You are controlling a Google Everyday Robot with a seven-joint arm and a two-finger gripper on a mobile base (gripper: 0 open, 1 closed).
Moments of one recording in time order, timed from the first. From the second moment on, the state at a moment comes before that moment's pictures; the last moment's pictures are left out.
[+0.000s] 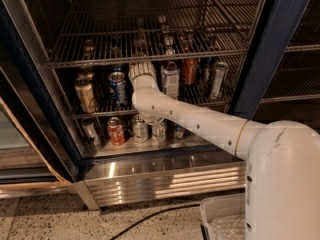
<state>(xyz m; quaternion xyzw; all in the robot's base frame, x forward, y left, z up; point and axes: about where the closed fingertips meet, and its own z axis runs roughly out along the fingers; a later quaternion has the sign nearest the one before) 0.849 0.065 0.795 -0.16 0.66 -0.04 0.74</state>
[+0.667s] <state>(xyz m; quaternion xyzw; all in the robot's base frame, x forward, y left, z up) 0.849 0.065 0.795 -0.16 0.66 -0.04 0.74</state>
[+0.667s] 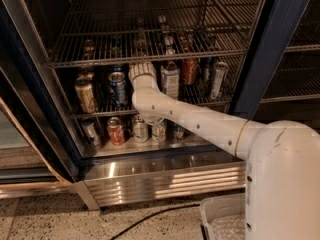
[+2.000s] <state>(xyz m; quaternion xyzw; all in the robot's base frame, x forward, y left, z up) 0.849 0.065 0.795 -0.16 0.66 -0.04 0.74</state>
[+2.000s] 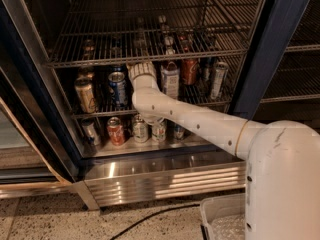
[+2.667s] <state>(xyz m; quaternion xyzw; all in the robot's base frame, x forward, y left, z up) 0.849 0.065 0.795 -0.16 0.66 -0.04 0.74</state>
